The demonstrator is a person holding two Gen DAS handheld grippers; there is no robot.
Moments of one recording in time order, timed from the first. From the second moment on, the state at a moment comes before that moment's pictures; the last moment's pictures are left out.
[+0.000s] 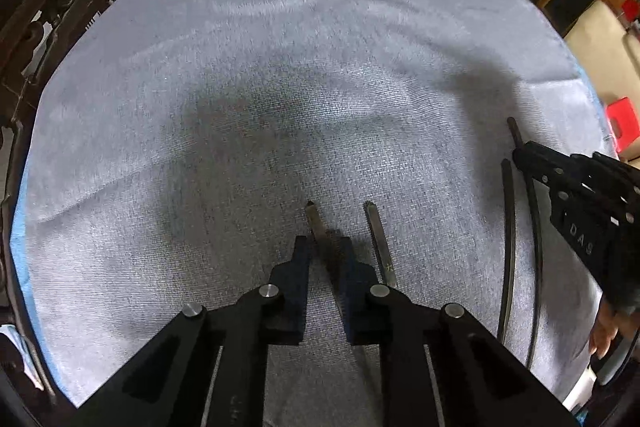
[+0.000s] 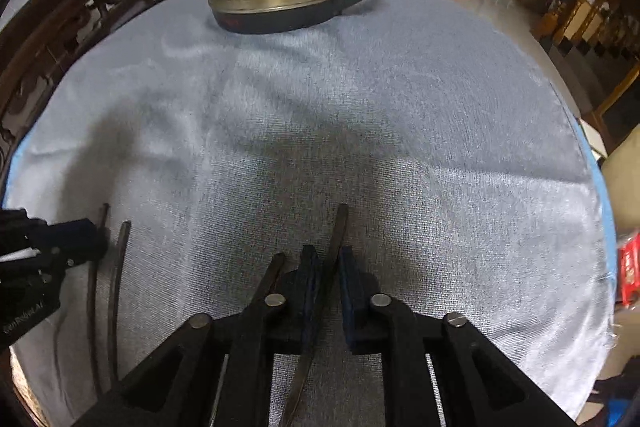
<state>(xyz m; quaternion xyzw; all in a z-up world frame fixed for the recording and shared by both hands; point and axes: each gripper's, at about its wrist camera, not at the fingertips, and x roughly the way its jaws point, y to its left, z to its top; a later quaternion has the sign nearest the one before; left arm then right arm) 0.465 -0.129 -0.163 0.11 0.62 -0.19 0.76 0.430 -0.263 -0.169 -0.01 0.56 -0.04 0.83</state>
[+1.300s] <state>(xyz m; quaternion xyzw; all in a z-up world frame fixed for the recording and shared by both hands) 0.181 0.056 0.089 -0.05 0.23 -0.13 0.96 0.080 -0.267 0.101 0.09 0.05 -0.03 0.99</state>
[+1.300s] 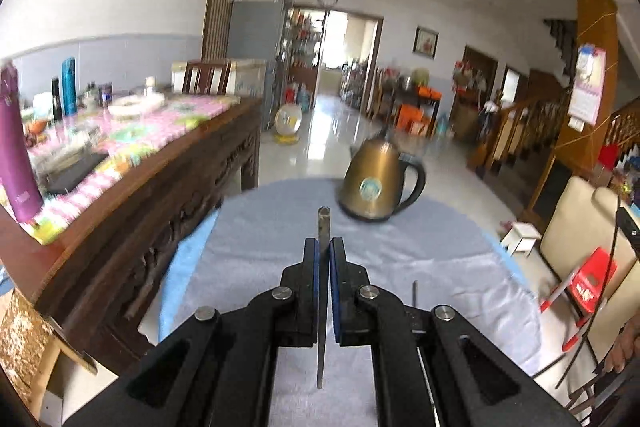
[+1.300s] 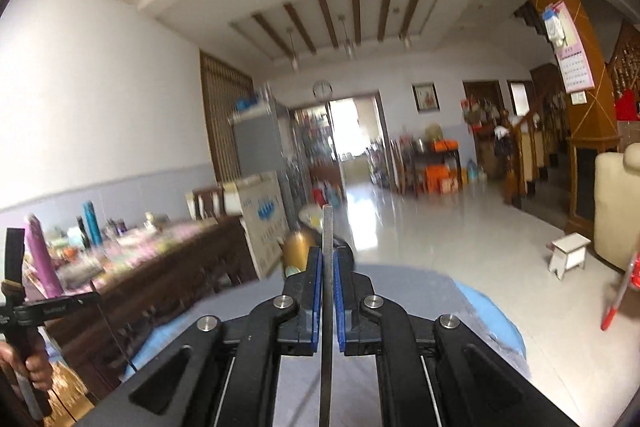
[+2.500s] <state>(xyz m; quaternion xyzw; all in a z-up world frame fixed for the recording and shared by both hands) 0.104 -0.009 0.087 -0.10 0.25 -0.27 0.93 0.095 -0.154 0.004 0.07 0.03 -0.03 1.00</state>
